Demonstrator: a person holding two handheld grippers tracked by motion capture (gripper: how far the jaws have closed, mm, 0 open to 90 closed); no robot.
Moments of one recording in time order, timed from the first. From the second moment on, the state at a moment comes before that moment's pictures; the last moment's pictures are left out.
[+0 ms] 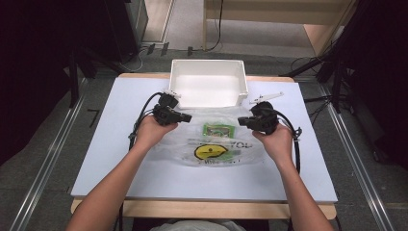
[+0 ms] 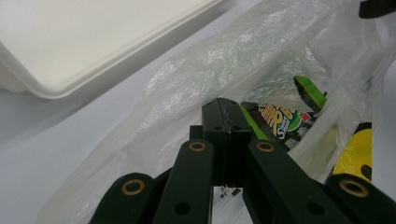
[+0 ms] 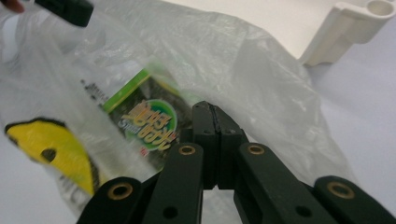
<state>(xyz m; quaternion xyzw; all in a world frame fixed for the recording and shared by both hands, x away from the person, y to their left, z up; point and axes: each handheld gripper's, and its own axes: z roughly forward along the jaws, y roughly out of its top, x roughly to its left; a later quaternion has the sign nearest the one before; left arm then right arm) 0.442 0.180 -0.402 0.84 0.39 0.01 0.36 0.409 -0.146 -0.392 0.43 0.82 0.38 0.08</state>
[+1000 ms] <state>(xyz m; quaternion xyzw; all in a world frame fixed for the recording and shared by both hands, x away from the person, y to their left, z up) 0.432 0.161 -0.440 0.87 0.34 -0.01 0.35 0.426 -0.149 -0.441 0.43 0.83 0.36 0.05</state>
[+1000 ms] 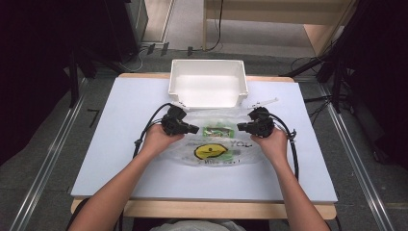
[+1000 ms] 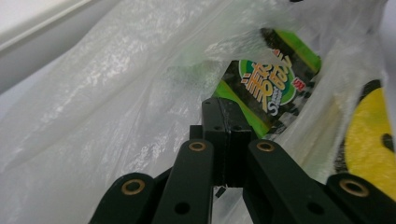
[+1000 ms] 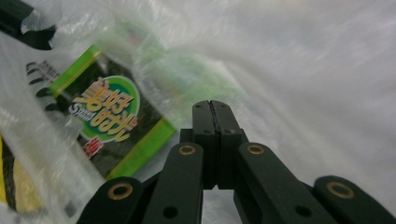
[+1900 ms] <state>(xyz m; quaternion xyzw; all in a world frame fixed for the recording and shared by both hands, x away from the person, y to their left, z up) 0.464 0.147 -0.445 0.85 0.40 0.04 0.34 0.426 -0.118 -0.397 0.39 0.83 0.39 0.05</state>
